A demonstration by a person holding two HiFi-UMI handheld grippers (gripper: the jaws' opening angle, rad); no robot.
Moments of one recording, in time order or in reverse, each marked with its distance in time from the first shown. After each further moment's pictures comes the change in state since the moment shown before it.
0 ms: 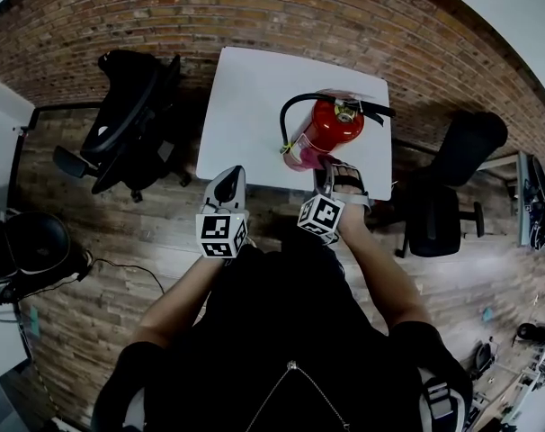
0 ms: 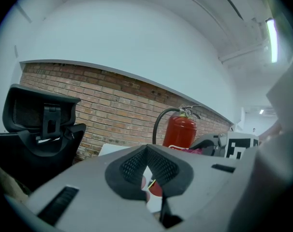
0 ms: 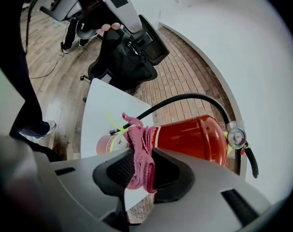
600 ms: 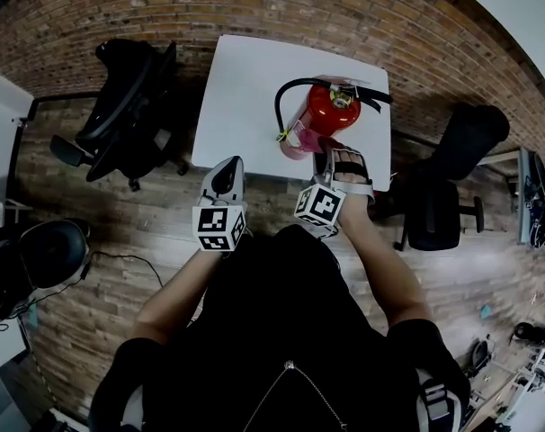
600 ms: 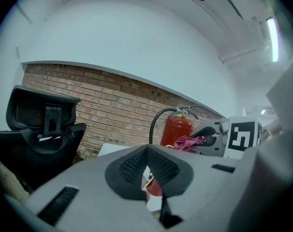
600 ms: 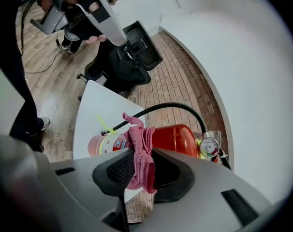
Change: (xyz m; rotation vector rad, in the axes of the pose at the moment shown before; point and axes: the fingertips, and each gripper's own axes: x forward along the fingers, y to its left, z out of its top) left arm -0.004 -0.018 -0.003 -0.003 -0.009 0.016; right arm -0.026 -0.037 0.005 -0.038 -0.018 -0.083
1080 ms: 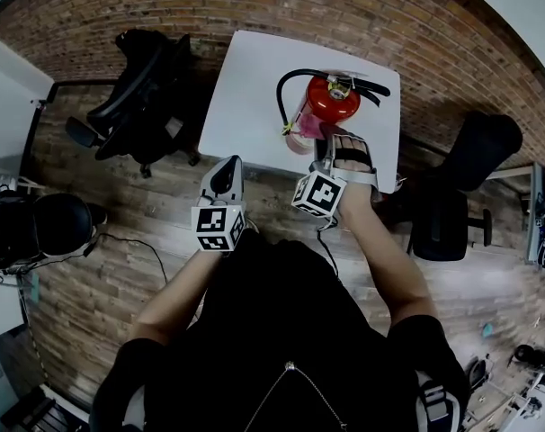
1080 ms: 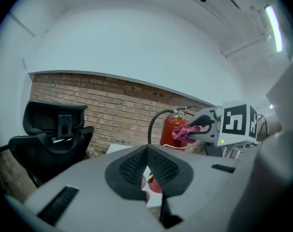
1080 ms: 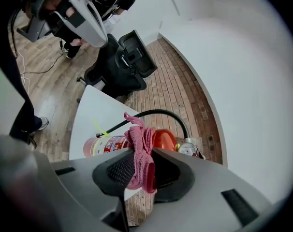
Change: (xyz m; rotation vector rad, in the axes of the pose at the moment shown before) left arm -0.031 -0.028 0.002 0.023 -0.007 0.100; right arm -0.021 -0.033 0.001 -0.018 -0.061 -0.031
